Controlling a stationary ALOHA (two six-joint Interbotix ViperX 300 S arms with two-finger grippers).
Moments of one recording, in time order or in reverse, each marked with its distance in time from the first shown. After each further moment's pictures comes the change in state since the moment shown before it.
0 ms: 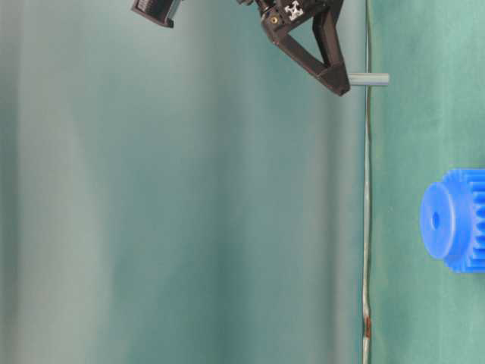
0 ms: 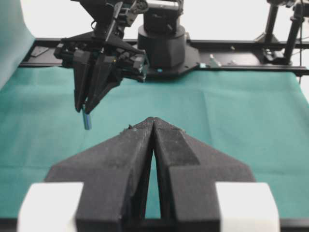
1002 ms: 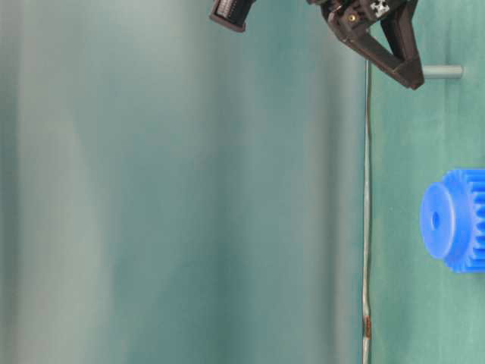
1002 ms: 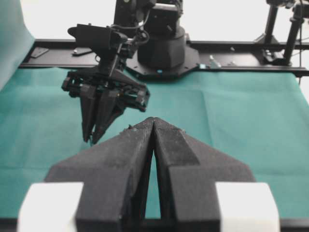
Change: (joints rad) left arm 0.000 0.000 0.000 -0.002 -0.003 0.003; right arm -0.002 0.221 0.046 -0.003 -0.212 -0.002
